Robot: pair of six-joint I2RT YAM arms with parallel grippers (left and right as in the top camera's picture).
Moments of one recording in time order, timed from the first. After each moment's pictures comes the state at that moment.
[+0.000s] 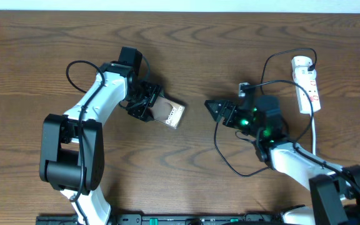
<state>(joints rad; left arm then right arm) -0.20 1.91 1.32 -0.84 0.43 -1.31 0.31 1.54 0.51 0.54 -0.52 0.85</state>
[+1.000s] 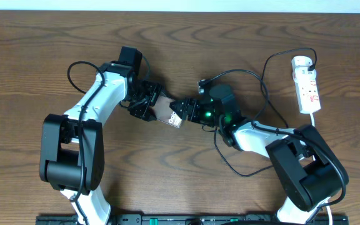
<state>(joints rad) -0.20 1.91 1.32 -0.83 0.47 -1.35 0.54 1.86 0.78 0.51 -0.50 0.90</state>
